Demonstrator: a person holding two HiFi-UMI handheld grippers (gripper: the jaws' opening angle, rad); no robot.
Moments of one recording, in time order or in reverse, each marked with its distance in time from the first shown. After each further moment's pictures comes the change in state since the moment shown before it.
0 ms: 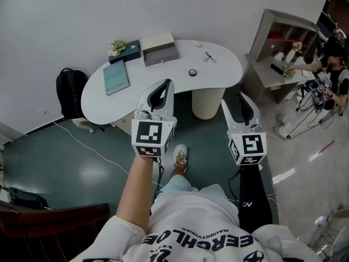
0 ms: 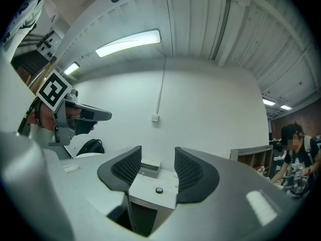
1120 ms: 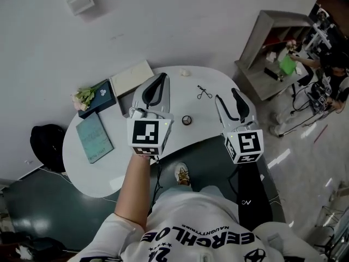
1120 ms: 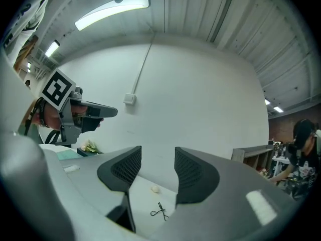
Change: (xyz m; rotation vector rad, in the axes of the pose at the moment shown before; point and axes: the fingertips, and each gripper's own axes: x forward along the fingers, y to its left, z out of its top) left arm 0.347 0.146 -0.051 -0.014 -0.059 -0.163; right arm 0.319 -0.120 -0.039 -0.021 0.090 -0.139
